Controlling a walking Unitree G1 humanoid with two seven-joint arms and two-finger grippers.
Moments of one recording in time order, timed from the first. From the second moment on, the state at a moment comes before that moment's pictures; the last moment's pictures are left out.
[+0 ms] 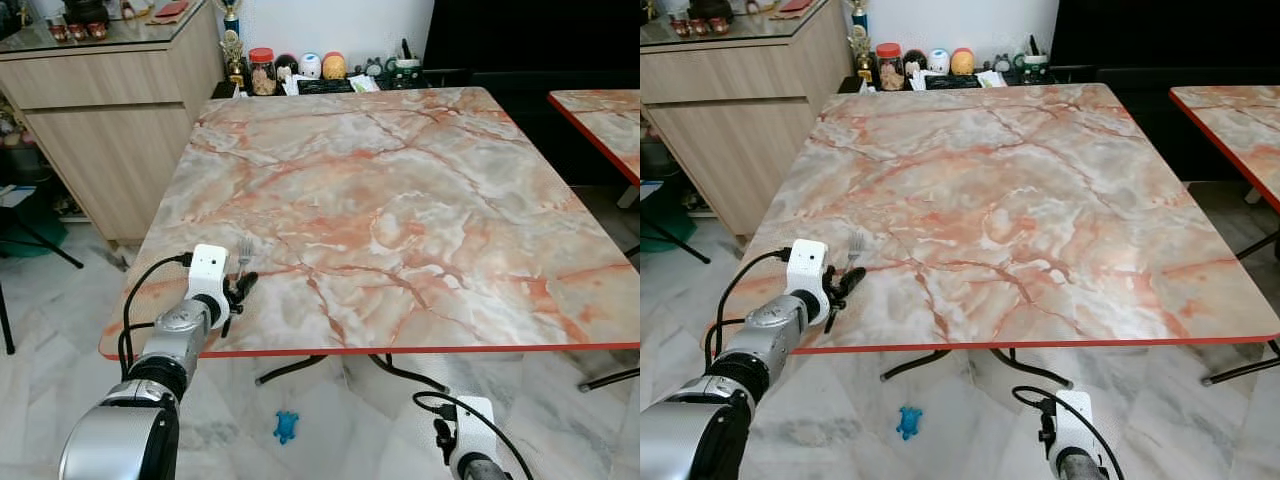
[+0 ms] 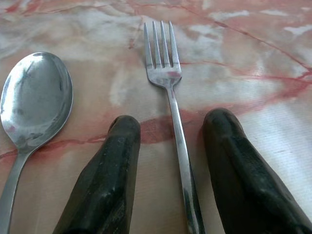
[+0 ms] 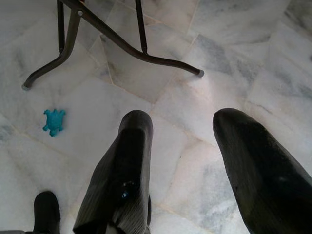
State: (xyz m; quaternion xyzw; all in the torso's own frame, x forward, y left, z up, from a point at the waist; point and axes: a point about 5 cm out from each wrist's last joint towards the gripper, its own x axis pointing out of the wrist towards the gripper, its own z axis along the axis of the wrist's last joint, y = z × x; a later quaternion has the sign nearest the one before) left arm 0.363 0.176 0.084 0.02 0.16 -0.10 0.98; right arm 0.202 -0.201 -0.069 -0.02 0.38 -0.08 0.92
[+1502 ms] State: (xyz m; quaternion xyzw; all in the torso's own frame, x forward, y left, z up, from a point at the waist) left arm 0.353 0.168 0.086 0.03 0.08 -0.12 0.99; right arm 0.200 -0.197 -0.070 -0.02 0.38 -0.08 0.92
